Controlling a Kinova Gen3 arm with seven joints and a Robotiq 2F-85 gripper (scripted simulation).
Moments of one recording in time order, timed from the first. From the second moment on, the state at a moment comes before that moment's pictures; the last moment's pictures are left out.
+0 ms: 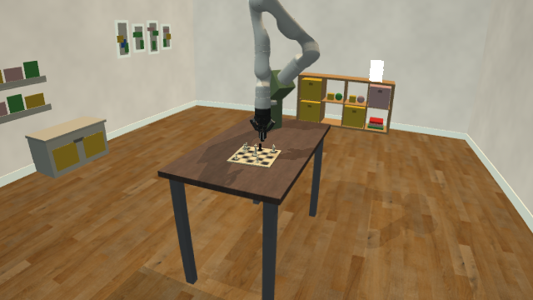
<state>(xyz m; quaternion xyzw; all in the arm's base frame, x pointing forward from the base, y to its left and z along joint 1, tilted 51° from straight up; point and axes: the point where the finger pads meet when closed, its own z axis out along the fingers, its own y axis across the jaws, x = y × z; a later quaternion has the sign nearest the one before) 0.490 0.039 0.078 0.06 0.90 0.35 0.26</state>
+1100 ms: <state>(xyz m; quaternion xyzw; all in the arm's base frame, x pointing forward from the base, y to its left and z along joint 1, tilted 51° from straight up) 0.516 0.032 0.071 0.03 0.90 0.33 0.27</state>
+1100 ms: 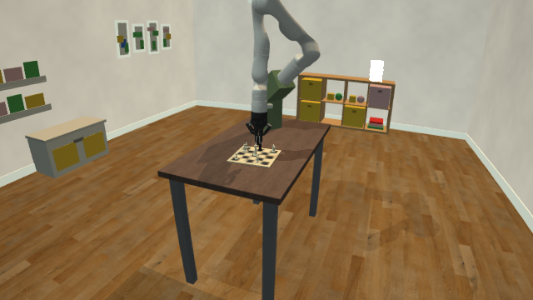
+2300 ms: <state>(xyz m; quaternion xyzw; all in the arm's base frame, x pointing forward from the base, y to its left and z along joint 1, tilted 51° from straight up) 0.547 0.080 0.023 0.03 0.90 0.34 0.26</state>
